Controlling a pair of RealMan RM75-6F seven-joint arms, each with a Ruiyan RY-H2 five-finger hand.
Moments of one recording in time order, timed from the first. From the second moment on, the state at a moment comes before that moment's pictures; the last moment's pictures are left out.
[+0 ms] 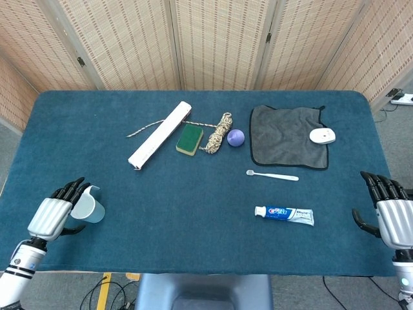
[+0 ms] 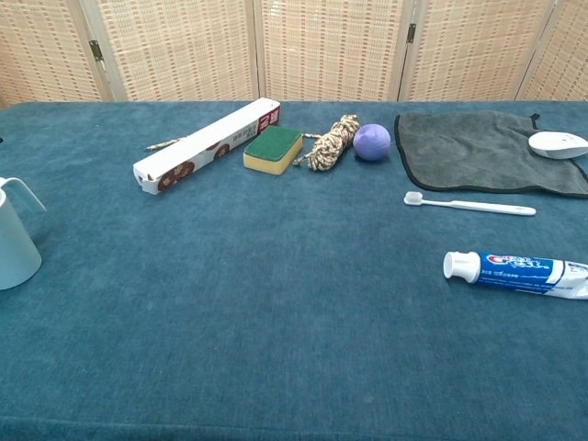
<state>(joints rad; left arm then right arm) -0.31 -1.14 -0.05 -1.57 1.52 1.20 0.12 0.09 -1.04 0.10 -1.68 -1.50 1.50 -0.14</state>
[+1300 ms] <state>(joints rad) -0.37 -1.21 -0.09 -1.66 1.23 1.12 0.30 0.10 -1.04 0.09 -1.65 -1.48 1.48 -0.11</state>
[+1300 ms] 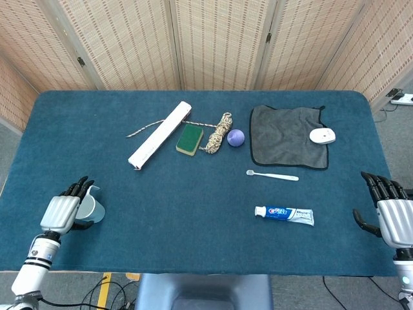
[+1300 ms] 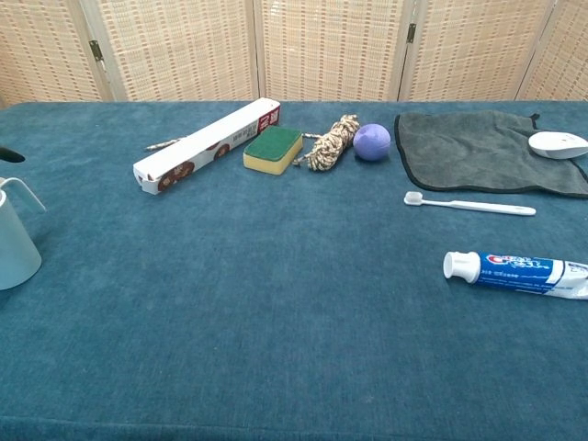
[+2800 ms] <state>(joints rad) -0.63 -1.27 -0.16 -1.71 1.49 1.02 0.18 0.09 -1.02 0.09 -1.68 -1.47 1.49 -0.11</state>
